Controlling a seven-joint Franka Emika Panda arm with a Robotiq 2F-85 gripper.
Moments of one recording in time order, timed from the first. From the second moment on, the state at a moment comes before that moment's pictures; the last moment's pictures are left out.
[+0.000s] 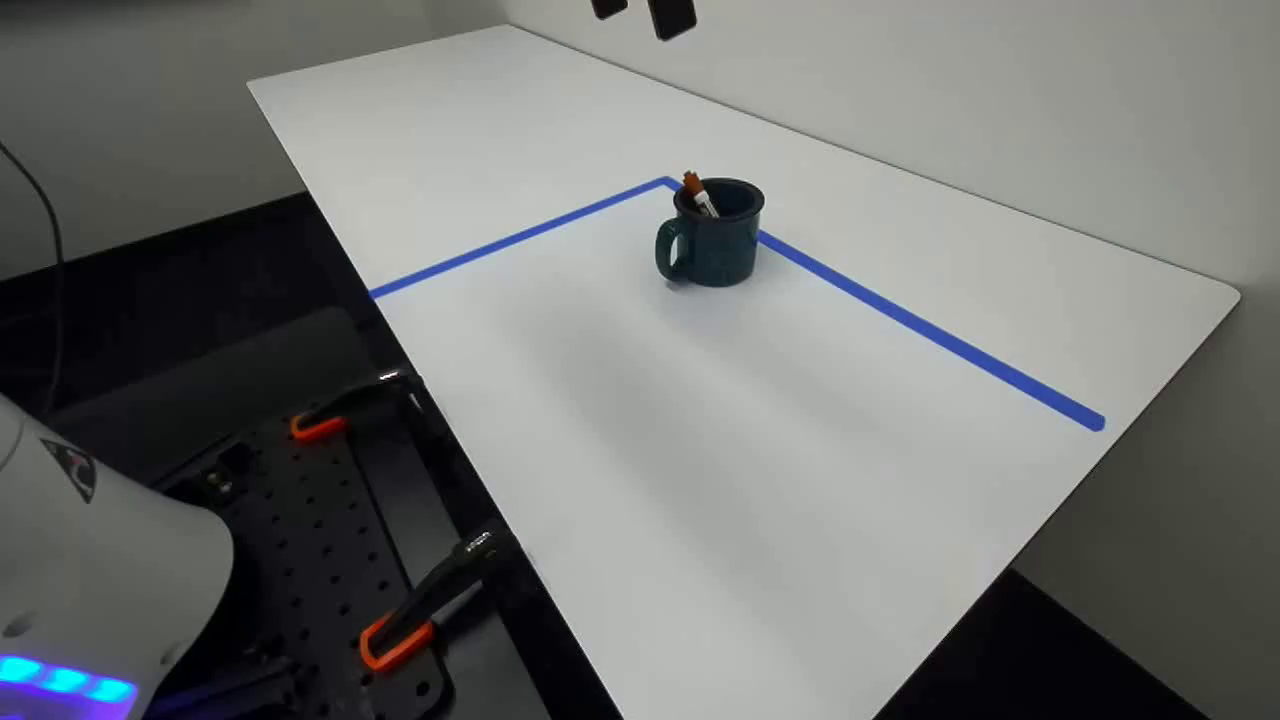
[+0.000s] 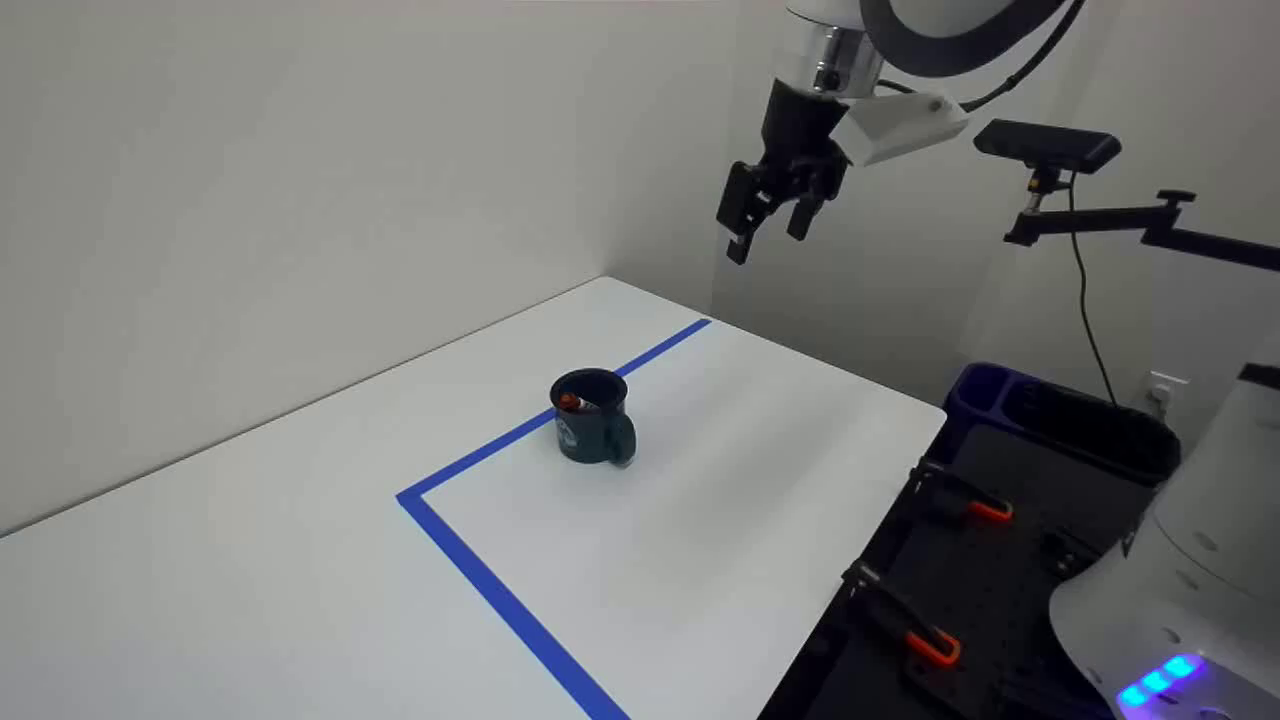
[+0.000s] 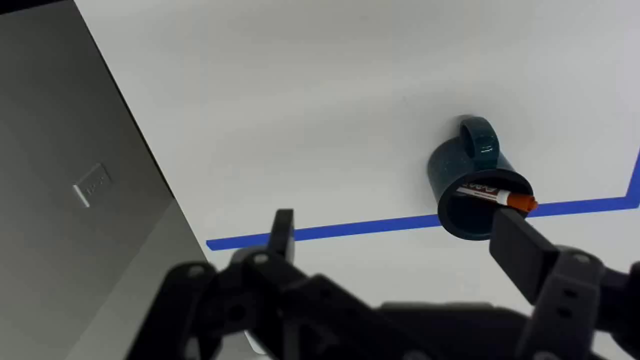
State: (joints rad) arm -0.10 -0.53 0.10 -2.72 -0.10 2.44 0.25
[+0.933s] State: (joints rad) arm -0.11 -0.44 0.08 -2.62 -0.04 2.44 0.34
